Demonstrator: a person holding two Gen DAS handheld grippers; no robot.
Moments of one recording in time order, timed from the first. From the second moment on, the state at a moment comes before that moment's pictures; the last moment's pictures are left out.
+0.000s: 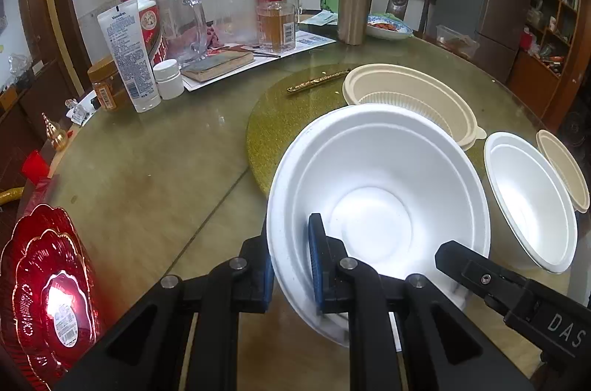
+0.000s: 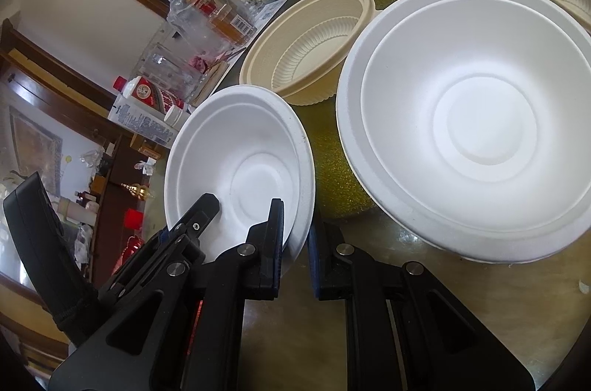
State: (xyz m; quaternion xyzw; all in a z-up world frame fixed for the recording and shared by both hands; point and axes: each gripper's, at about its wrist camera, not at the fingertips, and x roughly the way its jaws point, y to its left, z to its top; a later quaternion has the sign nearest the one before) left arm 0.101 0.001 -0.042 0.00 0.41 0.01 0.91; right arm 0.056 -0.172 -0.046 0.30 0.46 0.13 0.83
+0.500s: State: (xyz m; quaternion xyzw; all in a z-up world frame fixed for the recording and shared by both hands) left arm 0.085 0.007 -0.020 0.01 0.39 0.03 0.92; right arm 0.052 -0.163 -0.028 0.29 0.44 0.15 0.84
